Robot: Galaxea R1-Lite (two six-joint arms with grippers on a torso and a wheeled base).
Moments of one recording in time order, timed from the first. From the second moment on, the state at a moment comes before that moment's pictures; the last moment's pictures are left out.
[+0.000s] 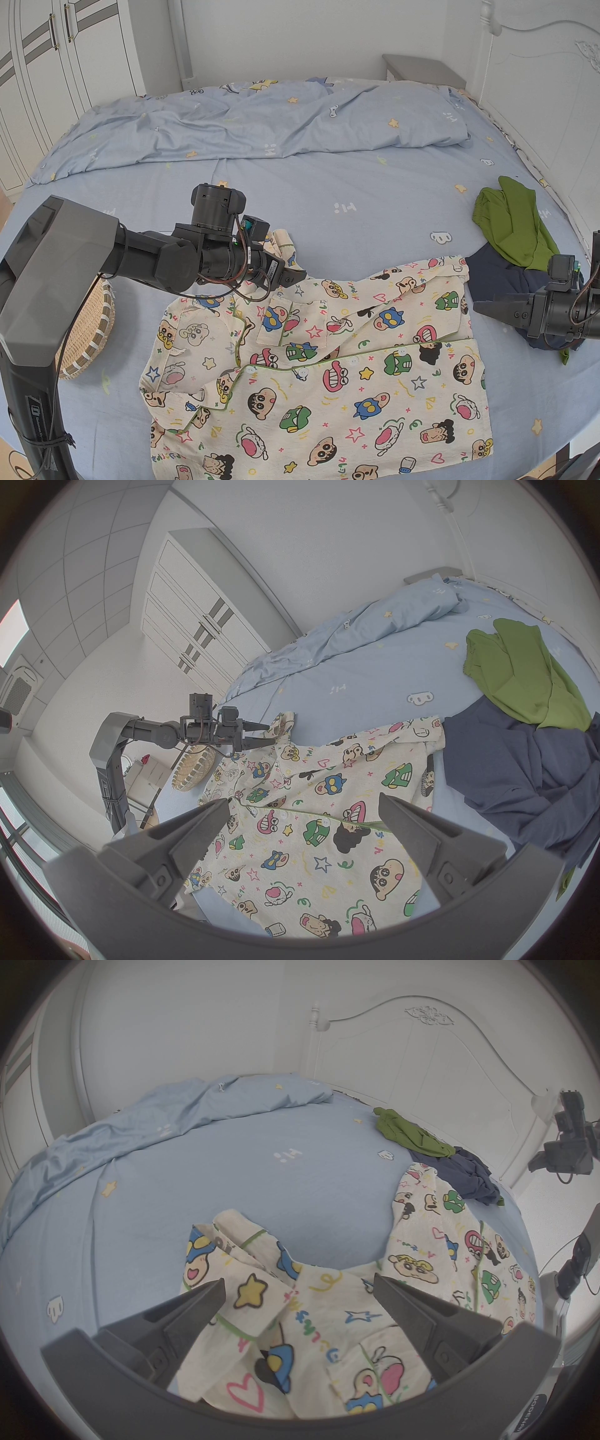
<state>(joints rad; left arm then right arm) -0.42 2.21 -1.48 -0.20 -0.19 0.22 0.11 1.37 -0.54 -0.36 0.59 0.15</state>
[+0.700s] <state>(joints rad) -0.38 2.28 -1.56 -0.19 -0.17 0.22 0.11 1.37 -0.54 -0.36 0.59 0.14</state>
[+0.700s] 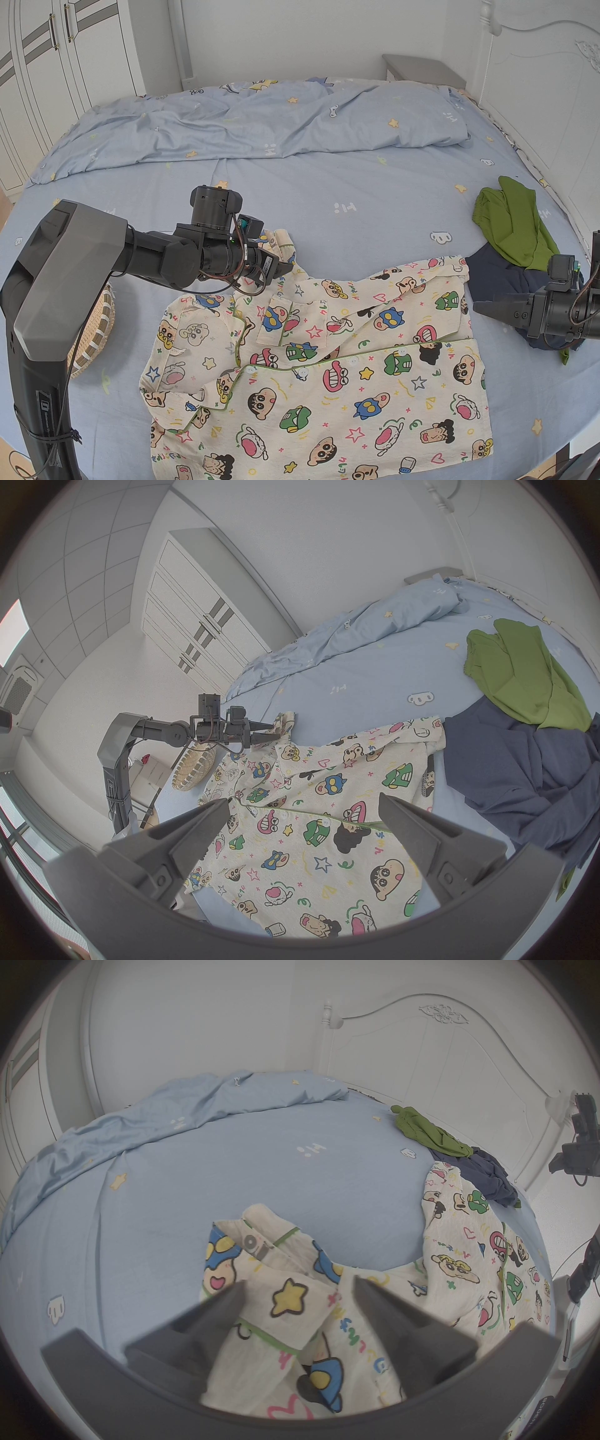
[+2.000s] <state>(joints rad) -0.12 2.27 -1.98 0.23 -0.37 -0.20 0.12 1.44 -0.72 -0.33 0.59 0.15</state>
